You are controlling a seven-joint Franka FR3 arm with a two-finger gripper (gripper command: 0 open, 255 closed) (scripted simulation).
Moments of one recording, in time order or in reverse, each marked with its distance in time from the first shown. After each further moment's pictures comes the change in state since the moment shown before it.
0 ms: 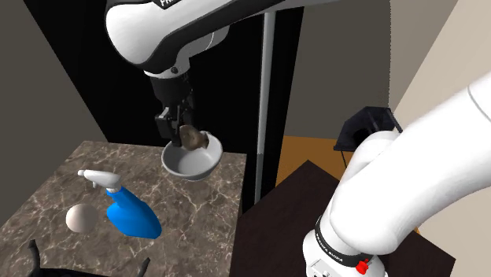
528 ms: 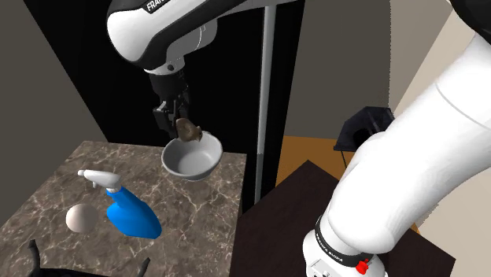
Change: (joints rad) arm -0.034 0.155 -0.030 0.099 -0.036 0.051 -0.044
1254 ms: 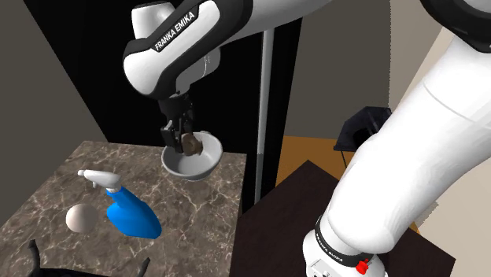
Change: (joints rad) arm 0.000 0.061 0.004 -0.088 -0.002 0.149 -0.004
